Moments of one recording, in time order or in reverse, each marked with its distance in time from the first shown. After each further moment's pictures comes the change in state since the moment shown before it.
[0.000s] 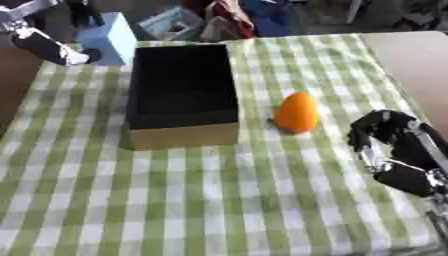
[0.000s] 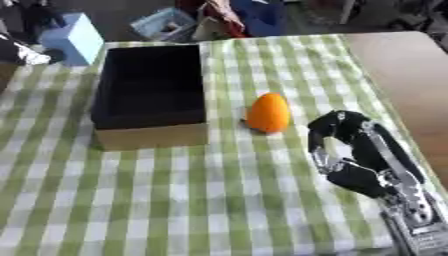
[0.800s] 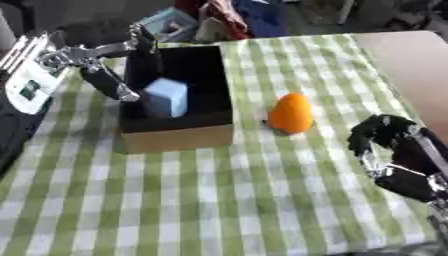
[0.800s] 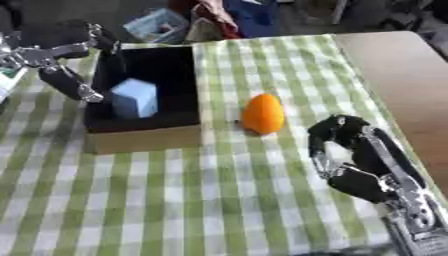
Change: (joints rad) left arm 0.017 -0.119 -0.099 0.020 -0.070 -0.068 -0.083; right arm -0.002 0.000 0.006 0.000 -0.006 -0.002 0.006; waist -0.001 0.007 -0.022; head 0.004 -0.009
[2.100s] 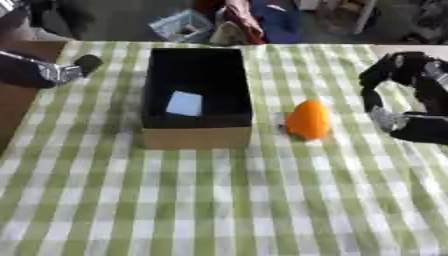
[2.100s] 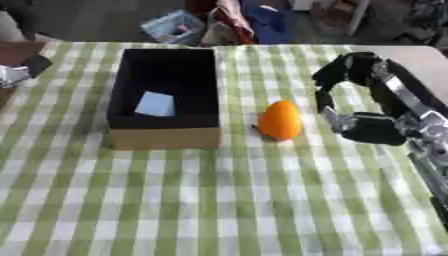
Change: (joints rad) left arm 0.376 0.140 0.248 -0.545 0.585 0.304 0.154; right arm -0.251 -0.325 0.005 0.053 0.063 -0.062 0.061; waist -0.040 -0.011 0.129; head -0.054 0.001
